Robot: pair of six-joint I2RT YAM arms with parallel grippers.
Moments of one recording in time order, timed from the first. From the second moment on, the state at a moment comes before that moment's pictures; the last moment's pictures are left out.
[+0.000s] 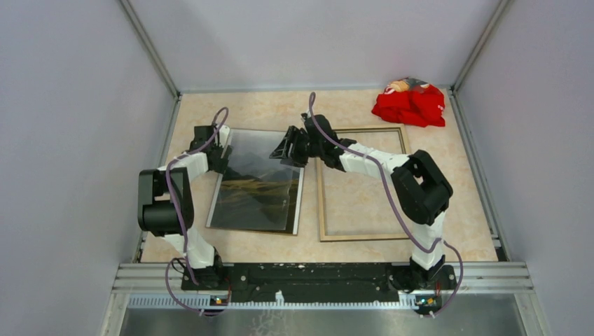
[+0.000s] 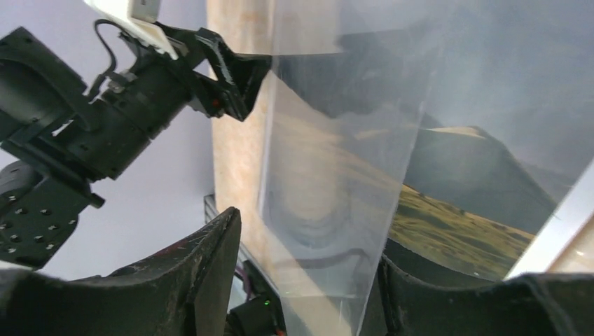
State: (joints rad) left arm 0.05 1.70 0.94 -0.10 -0.19 0.41; right arm 0.74 1.94 1.36 0.04 -0.31 1.01
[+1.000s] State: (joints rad) left arm -0.26 1.63 1.26 -0.44 0.03 0.37; right arm 0.23 1.34 1.44 -0.62 -0.47 0.61
